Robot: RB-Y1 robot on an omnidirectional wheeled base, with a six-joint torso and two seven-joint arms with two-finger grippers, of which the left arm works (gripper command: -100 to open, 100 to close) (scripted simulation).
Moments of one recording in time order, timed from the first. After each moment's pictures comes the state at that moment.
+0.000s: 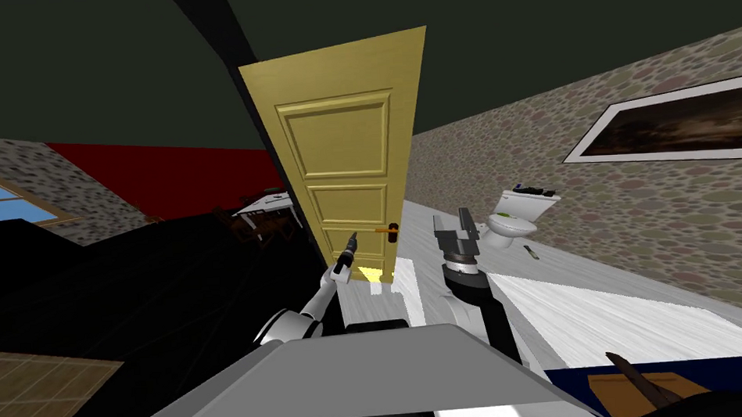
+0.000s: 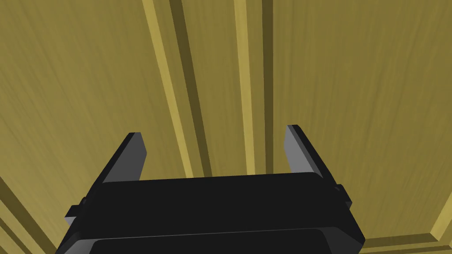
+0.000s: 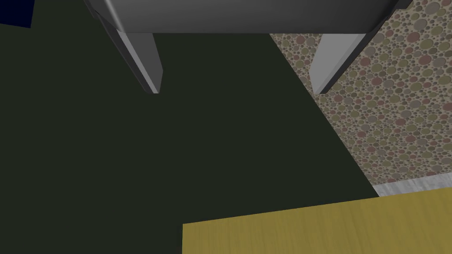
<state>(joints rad) -0.47 0.06 -0.13 -0.69 -0.01 -0.44 0.08</state>
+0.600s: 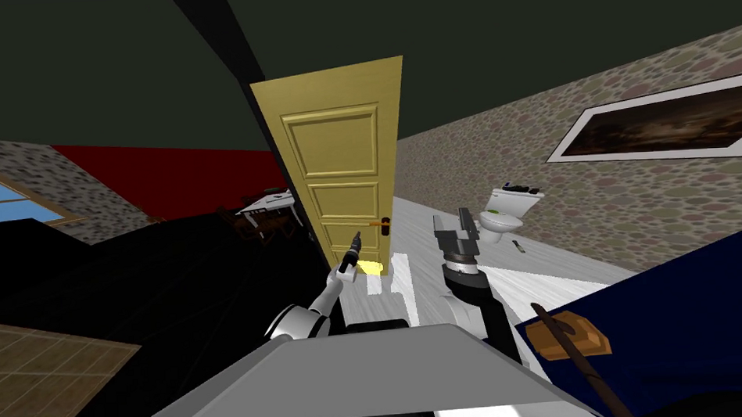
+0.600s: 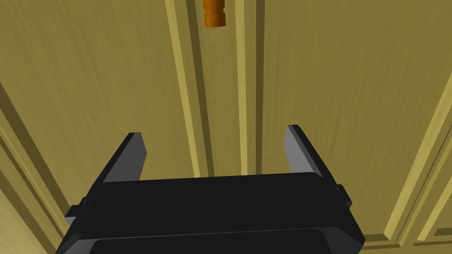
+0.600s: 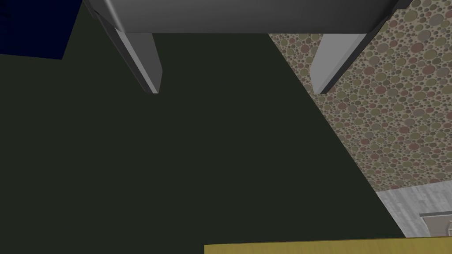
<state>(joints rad) -0.51 -0.01 -0.10 -0.63 0.03 -0.46 0.03</state>
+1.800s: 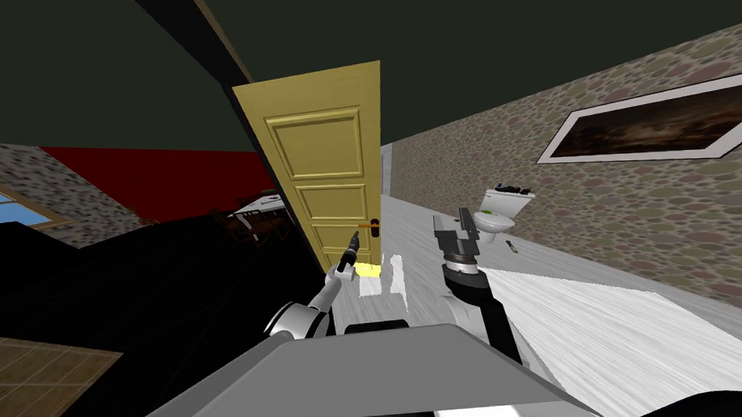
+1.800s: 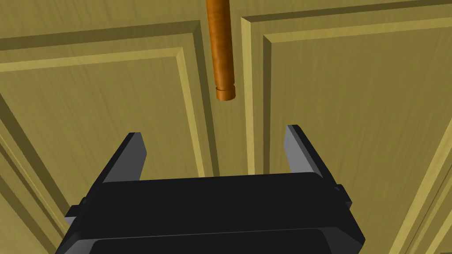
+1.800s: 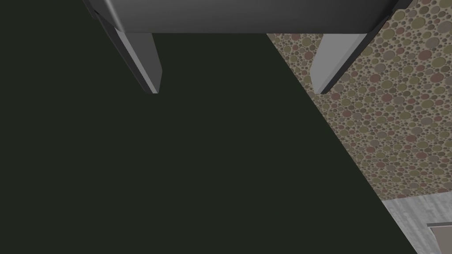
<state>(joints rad) -0.54 0.01 -0.09 -0.59 0.04 -0.48 0.01</state>
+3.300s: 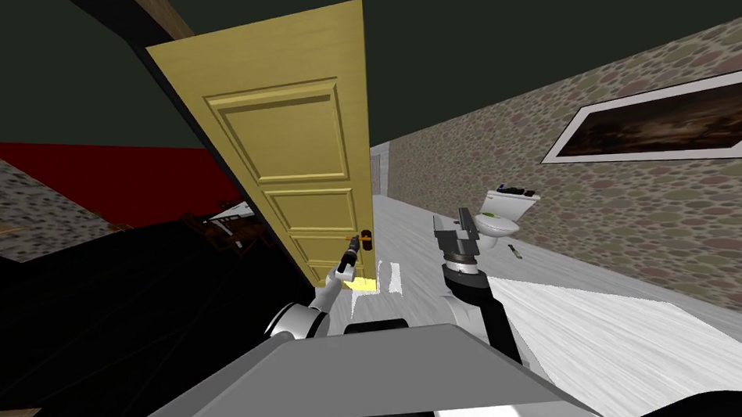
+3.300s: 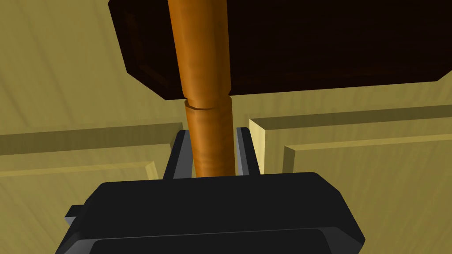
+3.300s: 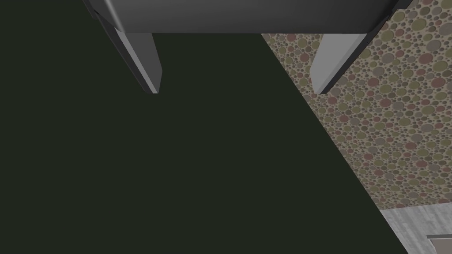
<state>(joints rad) -0.53 -0.01 -0.07 -0.58 0.04 -0.48 0.01</state>
